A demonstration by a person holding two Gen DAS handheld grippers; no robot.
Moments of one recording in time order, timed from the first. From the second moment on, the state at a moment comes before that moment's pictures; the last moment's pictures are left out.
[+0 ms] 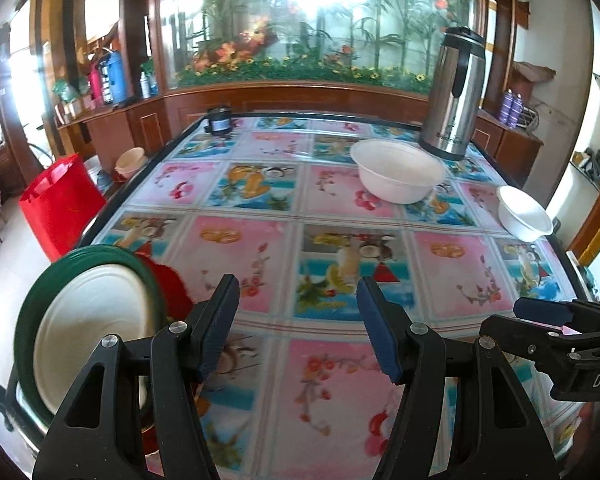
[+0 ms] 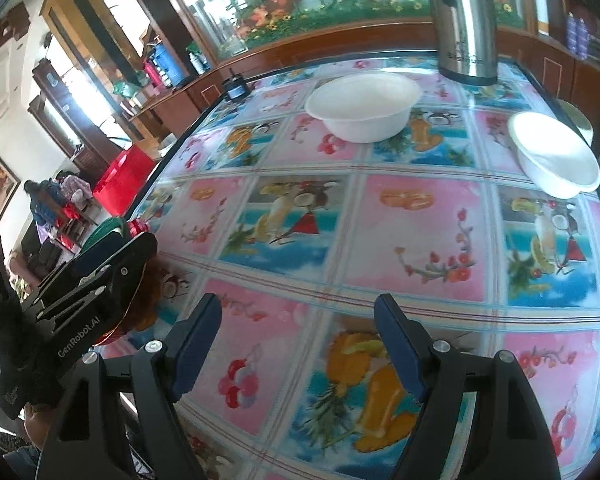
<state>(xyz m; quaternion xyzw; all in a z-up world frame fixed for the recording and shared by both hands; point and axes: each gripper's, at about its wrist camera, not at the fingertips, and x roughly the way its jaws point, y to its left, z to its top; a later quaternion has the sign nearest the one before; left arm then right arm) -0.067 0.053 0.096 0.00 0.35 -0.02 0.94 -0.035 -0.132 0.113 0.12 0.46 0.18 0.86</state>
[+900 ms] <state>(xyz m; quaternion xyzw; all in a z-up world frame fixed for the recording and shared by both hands) 0.127 0.003 0.081 -0.07 0.44 -0.02 0.90 0.141 -0.189 0.096 0.13 0.49 0.12 0.85</state>
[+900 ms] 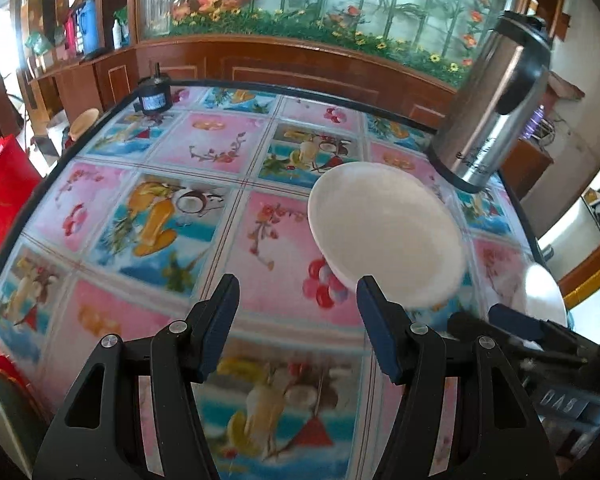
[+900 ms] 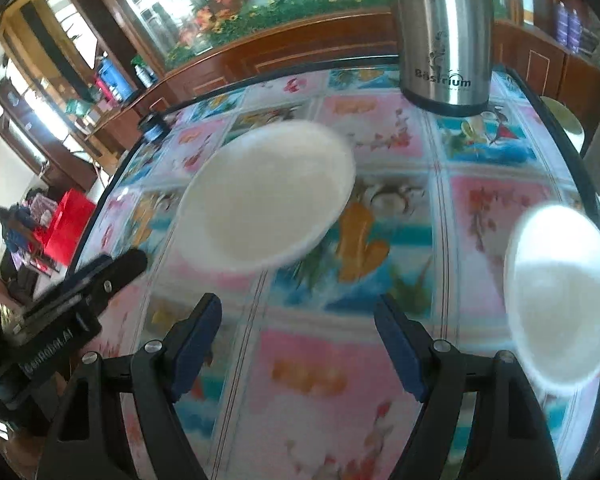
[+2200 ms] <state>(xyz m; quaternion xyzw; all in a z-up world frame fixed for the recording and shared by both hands) 0.039 0.018 0.064 -0.05 0.48 -0.06 0.87 0.064 -0.153 0.108 0.05 0.49 0.19 0.85</state>
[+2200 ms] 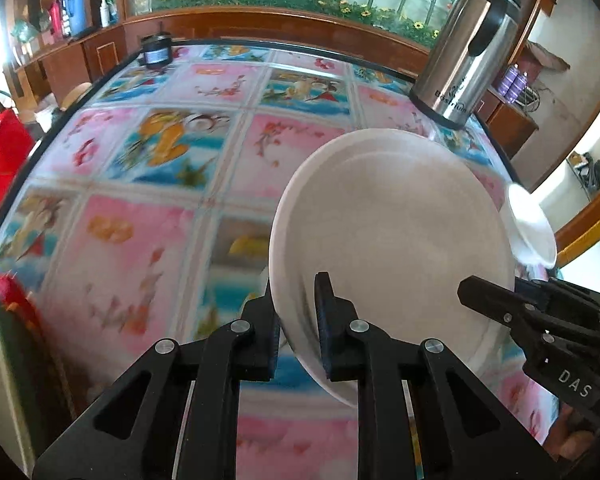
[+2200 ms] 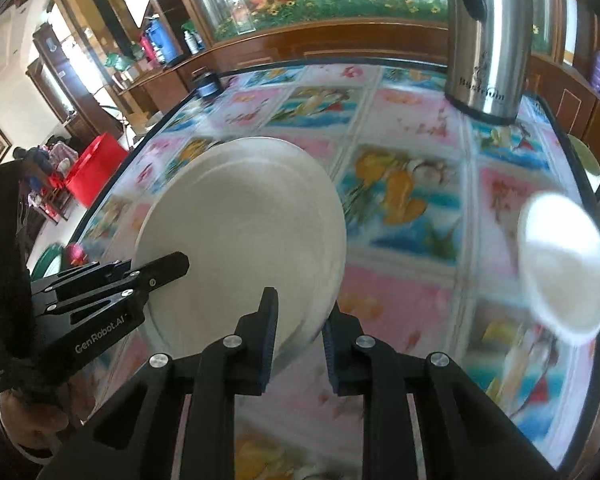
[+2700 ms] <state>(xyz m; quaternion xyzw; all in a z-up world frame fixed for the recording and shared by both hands) -0.031 0.056 0.067 -0.04 0.46 -0.04 0.89 -0.001 -0.115 0.095 0.06 0.49 0.21 0.84</state>
